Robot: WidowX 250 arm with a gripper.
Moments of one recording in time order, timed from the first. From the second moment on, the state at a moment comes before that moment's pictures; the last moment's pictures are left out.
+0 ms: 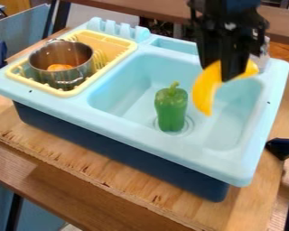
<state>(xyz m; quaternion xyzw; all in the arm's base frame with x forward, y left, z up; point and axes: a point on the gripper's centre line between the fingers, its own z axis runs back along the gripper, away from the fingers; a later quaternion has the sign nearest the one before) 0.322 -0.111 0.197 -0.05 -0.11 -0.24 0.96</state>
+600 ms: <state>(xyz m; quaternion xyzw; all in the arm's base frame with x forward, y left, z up) 0.349 0.024 0.262 0.02 -0.14 -0.10 0.98</state>
